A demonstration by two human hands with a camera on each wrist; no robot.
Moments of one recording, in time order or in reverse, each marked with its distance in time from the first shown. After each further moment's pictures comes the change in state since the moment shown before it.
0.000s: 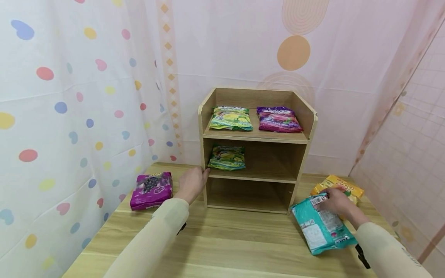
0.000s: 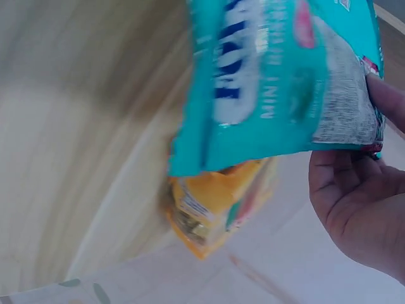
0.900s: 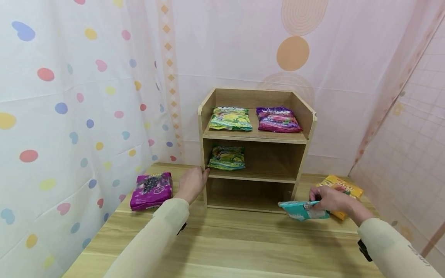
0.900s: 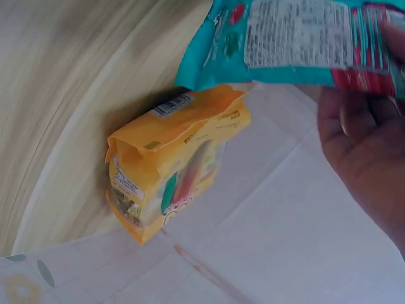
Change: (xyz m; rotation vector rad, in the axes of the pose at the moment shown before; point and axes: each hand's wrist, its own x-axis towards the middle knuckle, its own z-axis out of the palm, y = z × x) left_hand -0.001 0.002 -0.002 -0.006 -0.013 -0.010; right_hand -0.006 -0.025 -0.008 0.072 -0.262 -0.360
